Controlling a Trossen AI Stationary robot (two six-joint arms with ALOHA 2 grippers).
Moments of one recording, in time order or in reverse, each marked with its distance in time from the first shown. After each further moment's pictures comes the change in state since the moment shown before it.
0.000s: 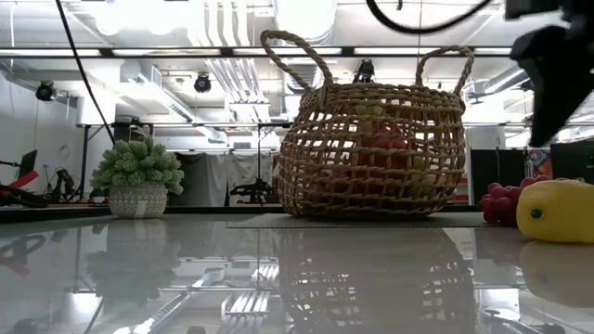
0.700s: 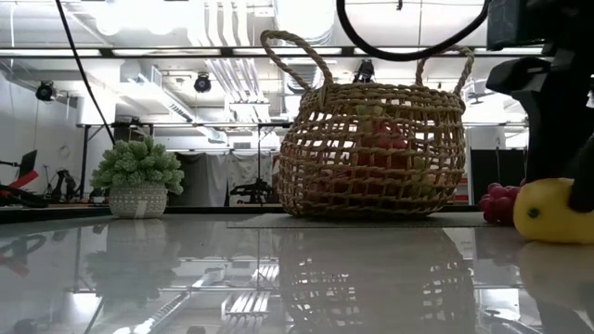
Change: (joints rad) left arm 0.000 0.000 0.000 0.014 0.000 0.053; right arm -0.032 0.091 -0.016 0.187 -0.013 -0.137
